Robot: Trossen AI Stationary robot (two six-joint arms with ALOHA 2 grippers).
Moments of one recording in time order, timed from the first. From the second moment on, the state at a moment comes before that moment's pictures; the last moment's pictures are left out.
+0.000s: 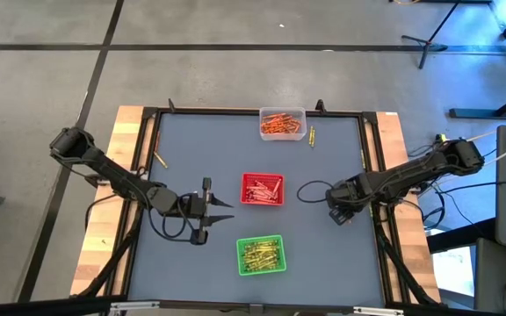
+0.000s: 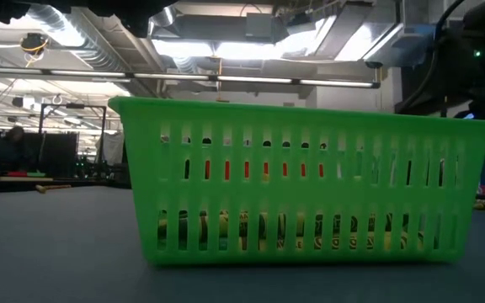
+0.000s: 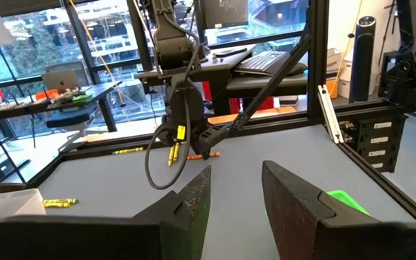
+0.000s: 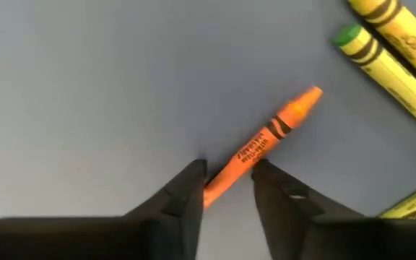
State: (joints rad) left arm -0.45 1.29 0.50 0.75 -0.45 0.11; right arm 0.22 1.21 0.48 -0.87 -0.14 1.11
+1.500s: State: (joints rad) left arm -0.38 1.29 0.50 0.77 -0.45 0.12; right arm -0.56 1.37 0.90 -0.26 0.07 -0.22
